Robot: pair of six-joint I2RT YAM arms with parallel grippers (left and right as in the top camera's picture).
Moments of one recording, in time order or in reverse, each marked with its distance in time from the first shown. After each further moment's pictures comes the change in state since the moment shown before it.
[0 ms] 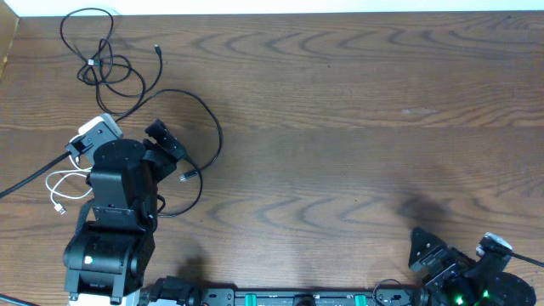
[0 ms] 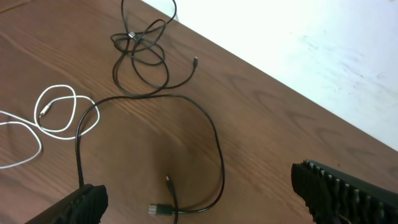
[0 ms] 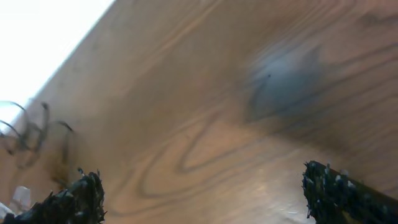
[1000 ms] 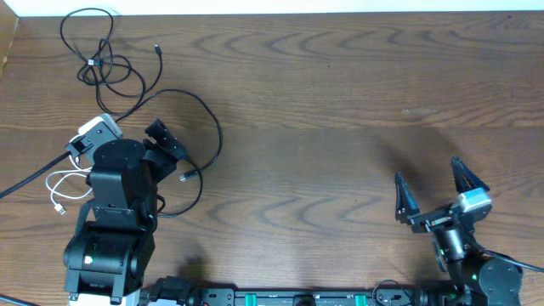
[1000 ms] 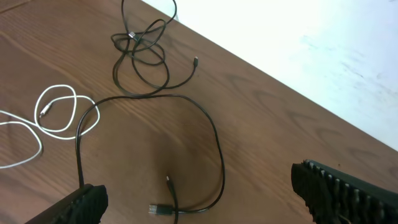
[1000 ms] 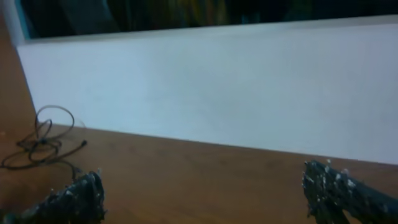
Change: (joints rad) left arm 0.000 0.000 0.000 0.000 0.000 0.000; right arm 0.067 -0.005 -0.492 1.301 -0.180 -0.527
